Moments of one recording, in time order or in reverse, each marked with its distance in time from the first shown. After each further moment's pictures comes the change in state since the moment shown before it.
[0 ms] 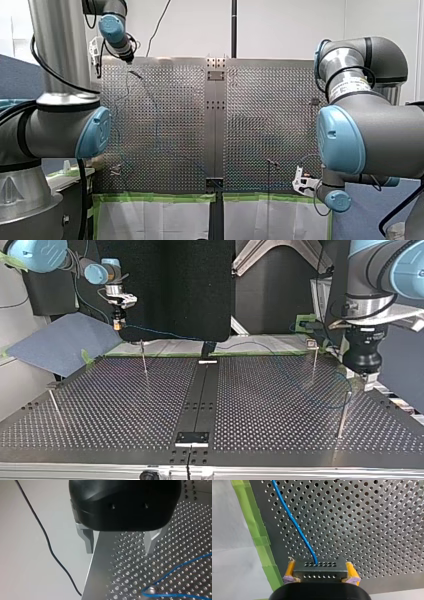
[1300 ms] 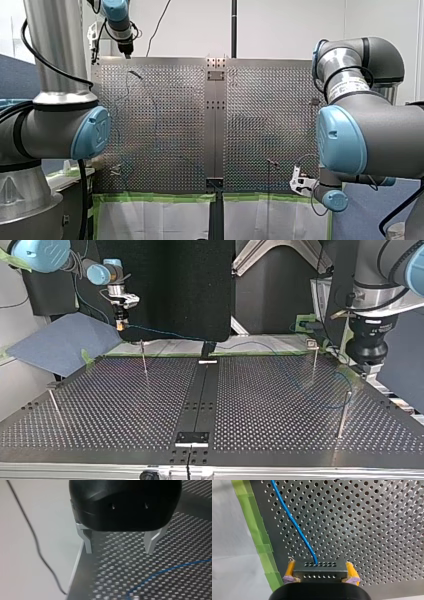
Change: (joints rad) left arm -0.065 -0.014 0.136 -0.316 -0.112 0.033; right arm 0.021 0.001 -0.003 0.003 0.000 0.008
